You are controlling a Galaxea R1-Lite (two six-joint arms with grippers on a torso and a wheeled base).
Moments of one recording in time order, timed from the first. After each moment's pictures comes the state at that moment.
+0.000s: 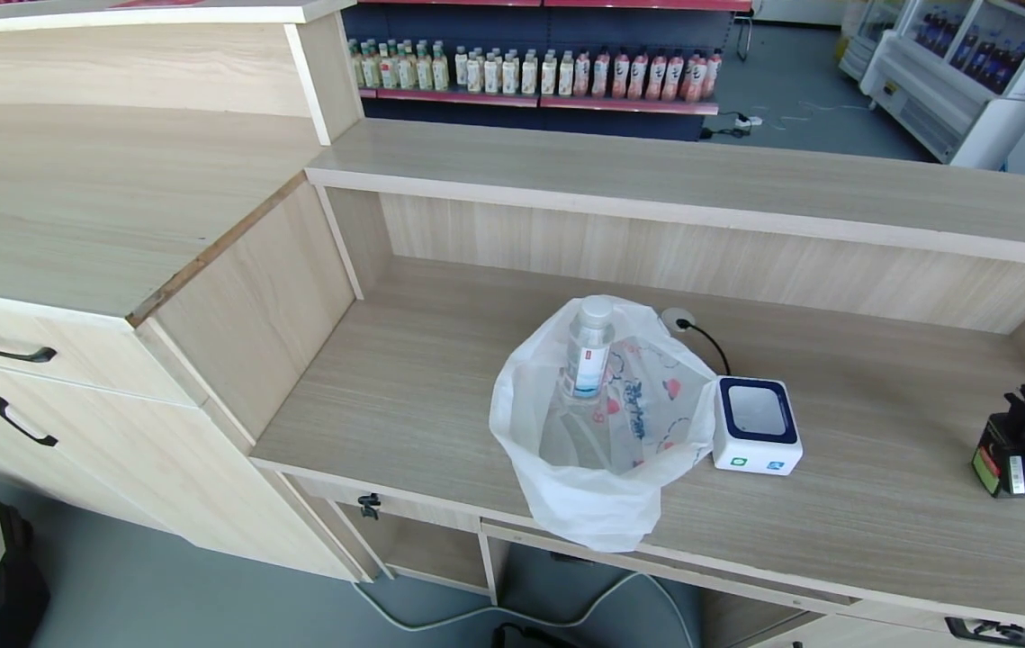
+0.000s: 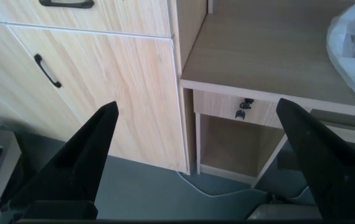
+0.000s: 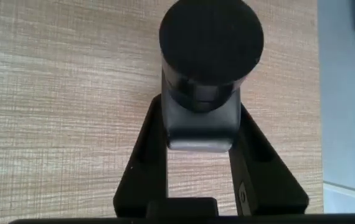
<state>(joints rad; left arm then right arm) 0.00 0.00 0.00 -0.06 0.07 0.07 -0.59 2.08 -0.71 -0.94 0.13 -0.45</state>
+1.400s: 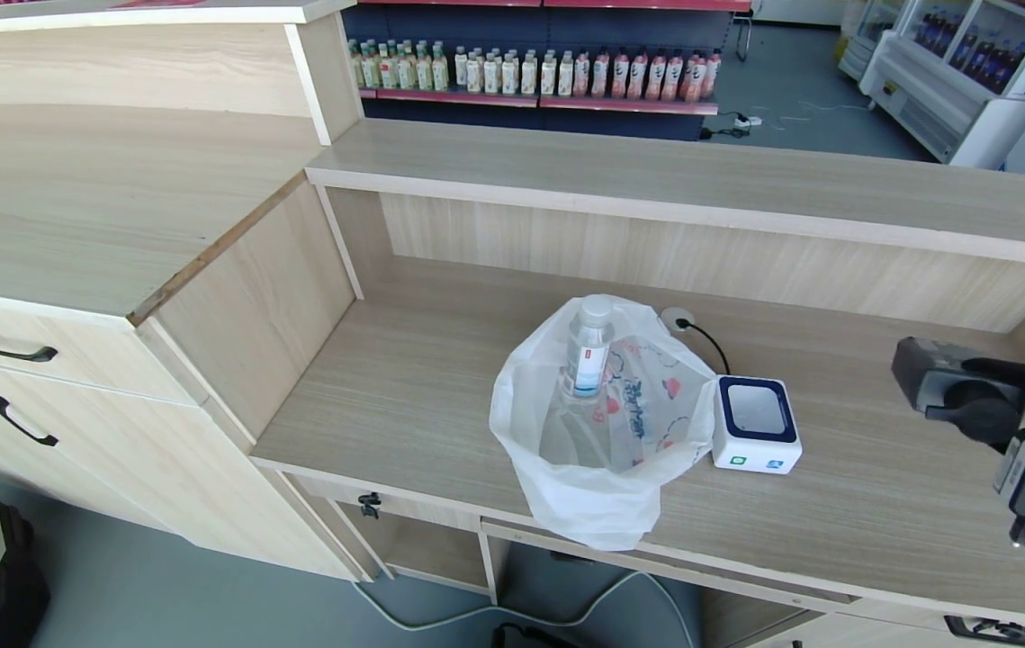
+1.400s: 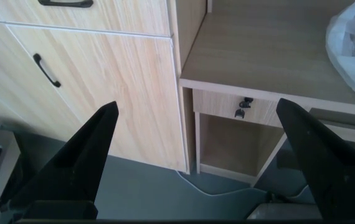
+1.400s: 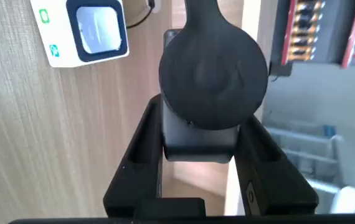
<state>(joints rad) 0.00 0.00 0.00 -0.06 0.07 0.07 -0.02 1.09 -0.46 -0.47 0.24 -1.63</state>
